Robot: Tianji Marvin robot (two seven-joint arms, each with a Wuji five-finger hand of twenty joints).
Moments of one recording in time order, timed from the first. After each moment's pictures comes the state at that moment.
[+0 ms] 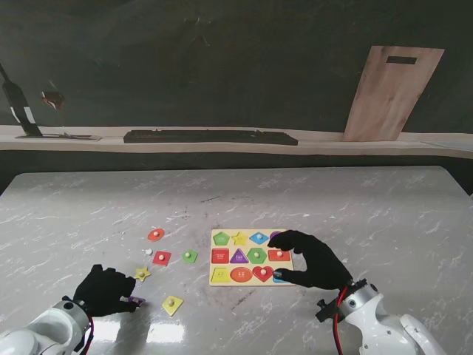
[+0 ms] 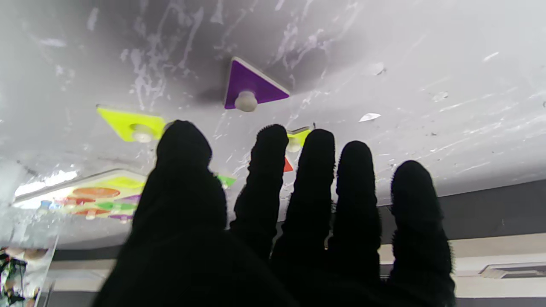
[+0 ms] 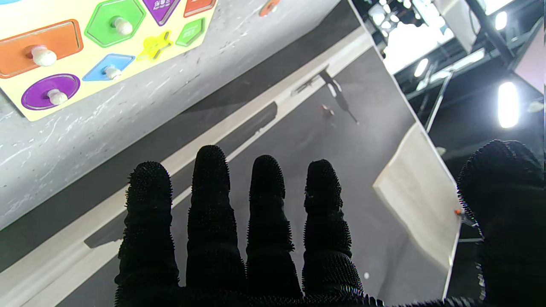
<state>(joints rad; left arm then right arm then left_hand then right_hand) 2.02 -1.04 -1.54 -1.91 1.25 -0.13 -0.22 -1.84 -1.11 1.40 -1.75 -0.48 -0.45 -0.05 0.96 -0.24 0.02 -0.08 0.69 0.18 0.81 0.58 0.80 0.26 0.63 0.67 0.54 0.26 0.76 0.79 0.21 0.43 1.26 0.68 0.14 -0.53 0.76 -0.09 0.36 -0.08 0.83 0.48 0.53 0.06 0.79 0.39 0.64 0.17 0.49 0.45 0.25 0.34 1.03 0.37</state>
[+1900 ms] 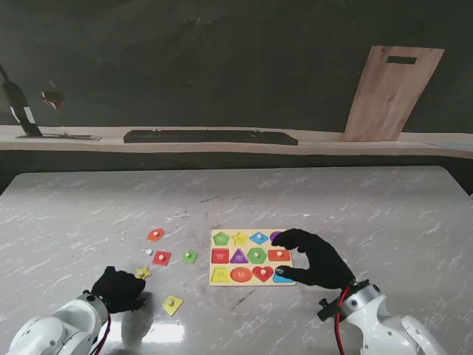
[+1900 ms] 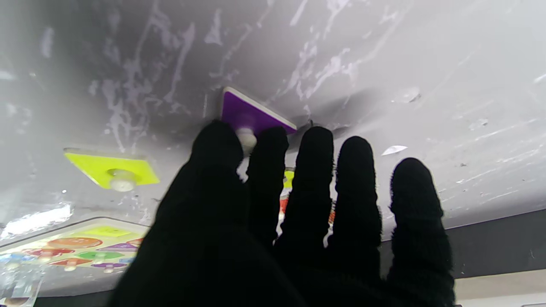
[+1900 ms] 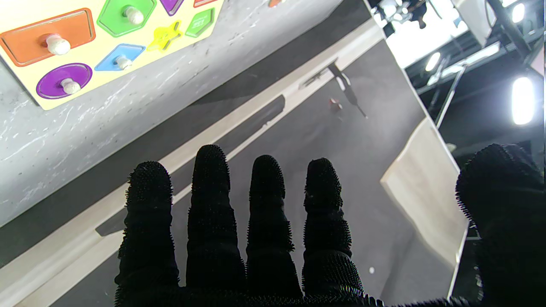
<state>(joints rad) 1.89 -1.02 -1.40 -1.81 1.28 -0.05 -0.31 -1.85 -1.11 1.41 -1.76 -0.50 -0.42 -0.08 1.05 -0.28 0.17 -0.09 0.66 0.18 1.02 0.63 0.83 0.25 0.69 0.72 0.59 0.26 0.82 0.80 0.25 0.42 1.27 0.68 0.14 -0.51 0.75 -0.09 0.37 -0.08 0.84 0.50 0.54 0.06 0.79 0.39 0.64 0.17 0.50 0.45 0.25 0.34 1.03 0.37</state>
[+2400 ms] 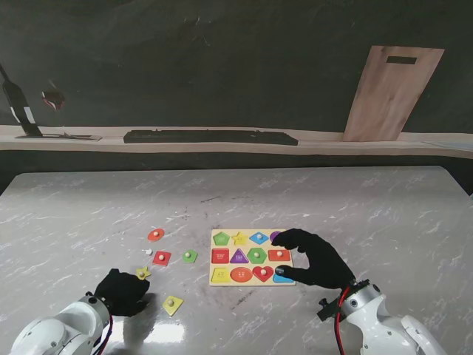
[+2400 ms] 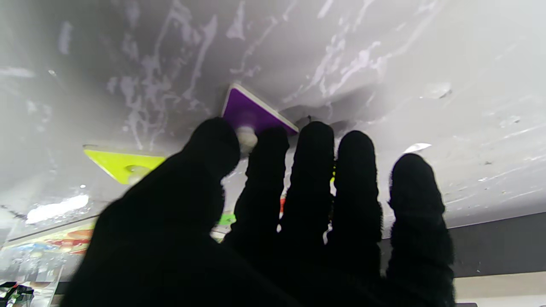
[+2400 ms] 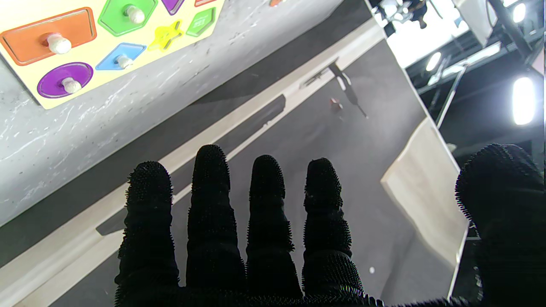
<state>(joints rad) 1.89 -1.02 -1.39 -1.79 1.26 -0.09 -0.26 -1.85 -1.11 1.41 -1.76 -0.50 -0.42 -0.08 0.83 -0.43 0.62 -0.09 0.67 0.19 1.10 0.61 0.94 0.24 0.74 0.84 0.67 0.26 0.91 0.82 0.34 0.42 1.32 0.71 0.14 -0.51 0.74 -0.09 0.37 -0.08 0.84 0.50 0.54 0.06 0.79 0.39 0.64 0.17 0.50 0.45 0.25 0.34 1.03 0.37</state>
